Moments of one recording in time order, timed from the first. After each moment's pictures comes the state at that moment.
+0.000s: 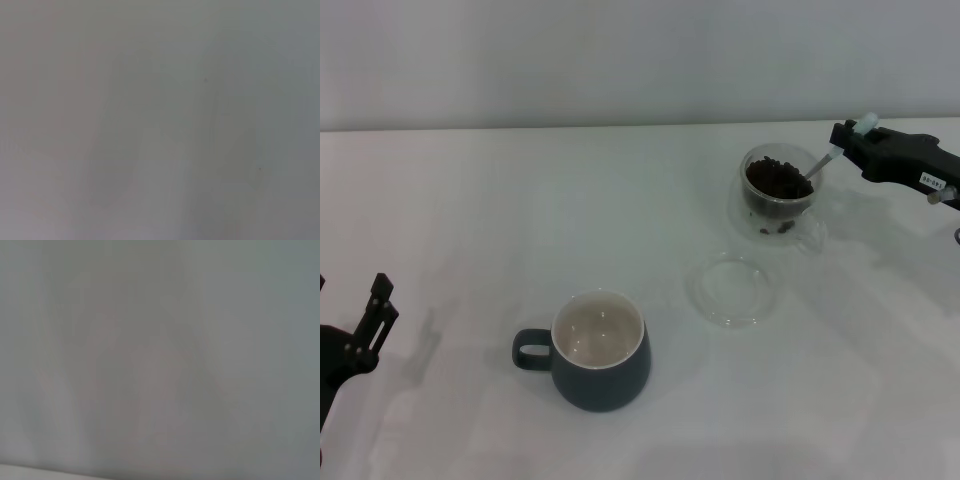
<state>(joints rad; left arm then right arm) -0.20 -2.09 2.84 0.24 -1.20 1.41 -0.13 0.38 2.01 -1.06 -0.61 -1.26 -0.96 1.38</state>
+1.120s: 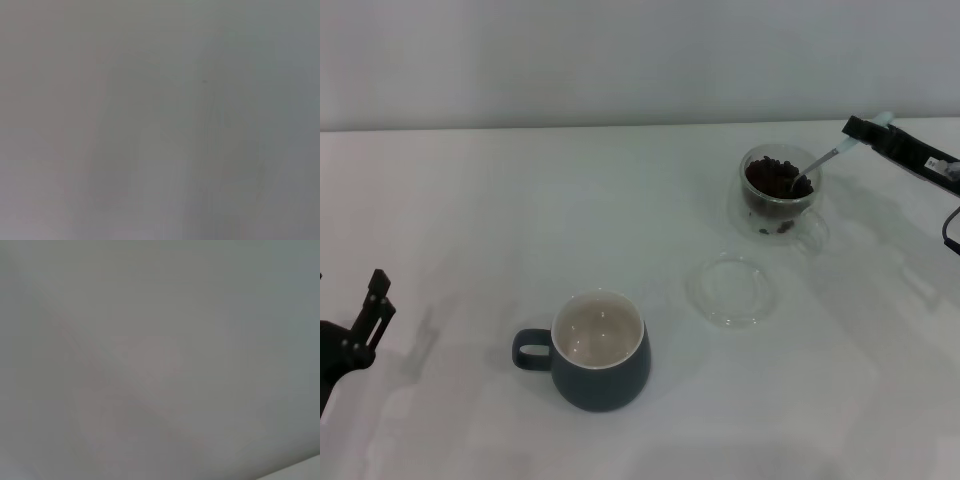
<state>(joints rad) -0.21 -2.08 2.84 0.23 -1.20 1.41 -0.12 0.43 2.01 -1.05 -0.51 -1.17 -0.86 1.73</state>
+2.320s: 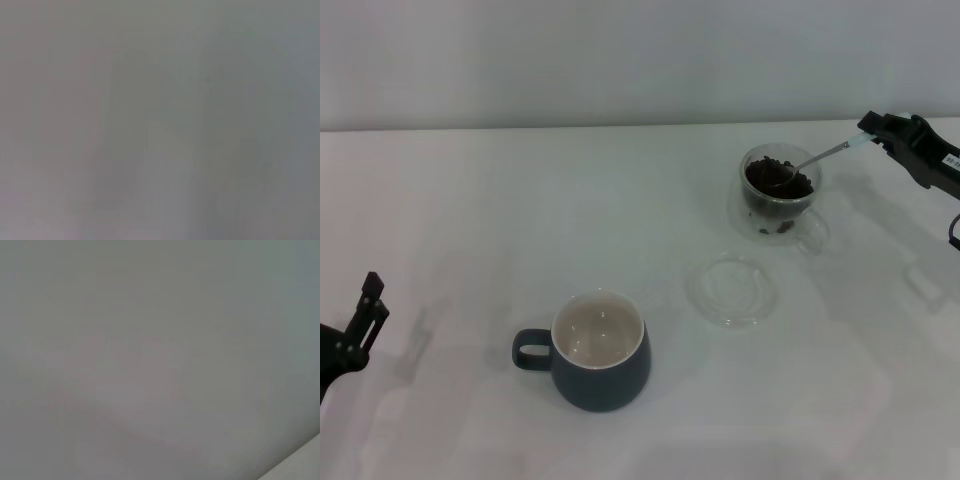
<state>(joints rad) -0.21 -2.08 2.84 0.22 -1.20 1.41 -0.12 0.42 2.01 -1.02 -0.46 -1.10 -0.88 1.91</state>
